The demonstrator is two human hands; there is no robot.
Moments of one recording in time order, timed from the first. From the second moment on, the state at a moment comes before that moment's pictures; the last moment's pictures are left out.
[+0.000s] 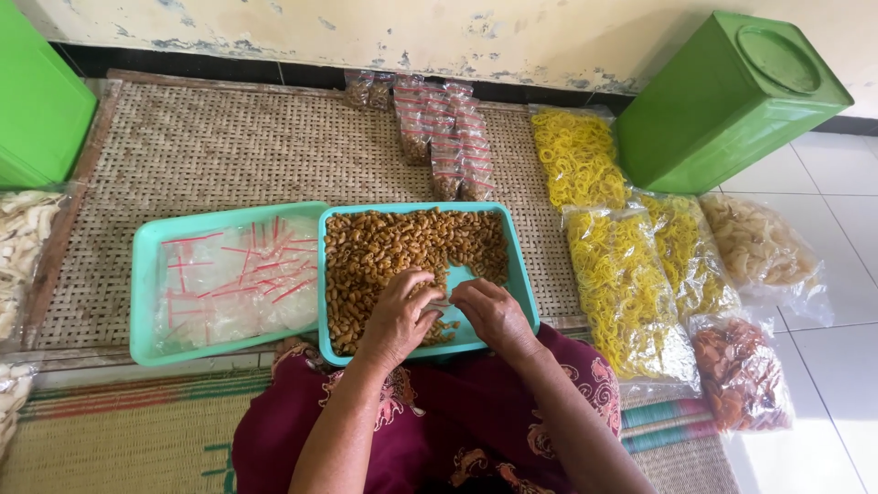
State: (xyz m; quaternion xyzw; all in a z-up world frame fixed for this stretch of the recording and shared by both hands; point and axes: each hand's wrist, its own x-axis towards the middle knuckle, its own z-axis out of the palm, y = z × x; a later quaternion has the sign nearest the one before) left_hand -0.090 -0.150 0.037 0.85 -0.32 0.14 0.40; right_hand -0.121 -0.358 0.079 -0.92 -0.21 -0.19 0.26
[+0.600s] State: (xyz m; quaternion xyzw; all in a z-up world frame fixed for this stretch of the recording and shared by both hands) left_hand -0.101 -0.172 0.011 0.84 -0.45 0.24 0.17; right_hand -0.125 -0.368 0.103 -0.94 -0.19 -0.10 0.28
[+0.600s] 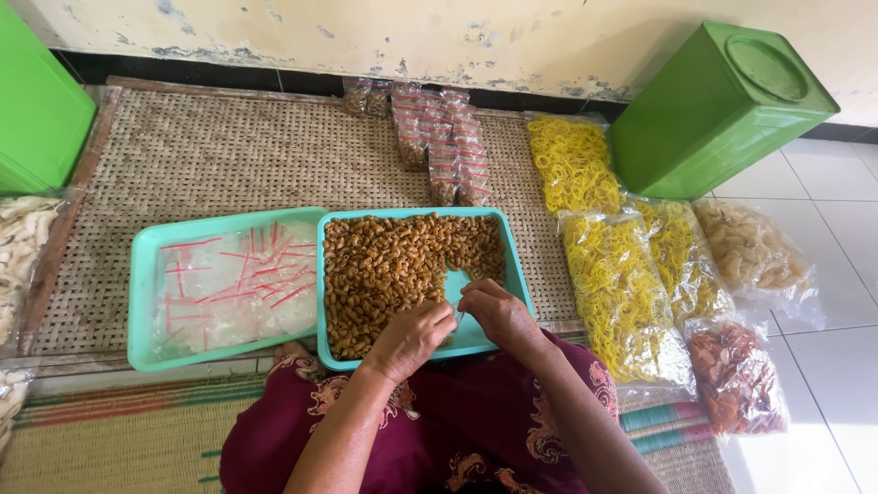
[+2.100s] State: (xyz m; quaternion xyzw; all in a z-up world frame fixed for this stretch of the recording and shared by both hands) left_hand -0.043 -0.121 0.073 0.90 -0.26 0.16 0.32; right_hand -0.071 -0.346 -0.005 -0.92 -0.07 0.01 0.39
